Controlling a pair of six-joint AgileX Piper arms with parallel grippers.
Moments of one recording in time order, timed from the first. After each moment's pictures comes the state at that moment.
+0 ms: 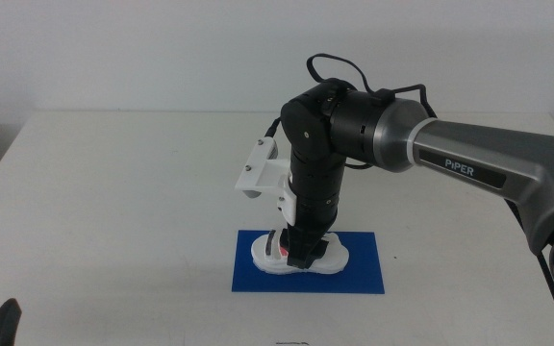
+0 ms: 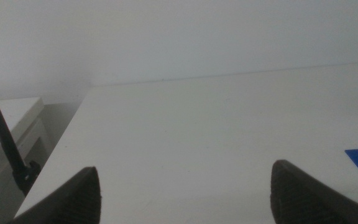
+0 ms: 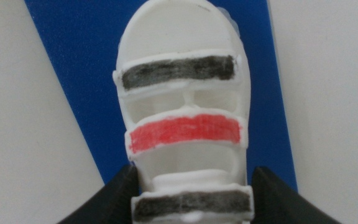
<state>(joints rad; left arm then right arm) -0.02 -0.01 0.03 -0.01 0.18 0.07 0.70 2.17 -1.78 -0.03 1.14 -0.57</state>
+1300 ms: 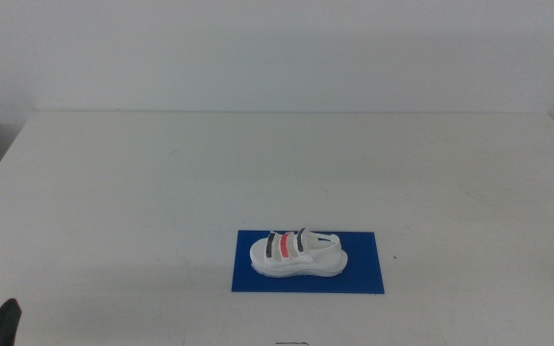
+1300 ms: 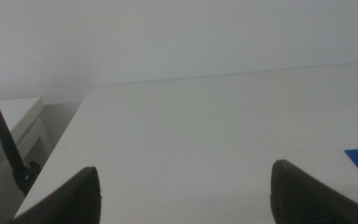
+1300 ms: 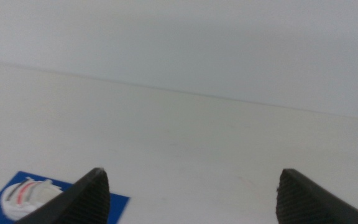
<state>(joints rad) -0.02 -0.01 0.03 -0.01 0.18 0.07 0.30 0.63 -0.60 -0.09 0.37 0.09</state>
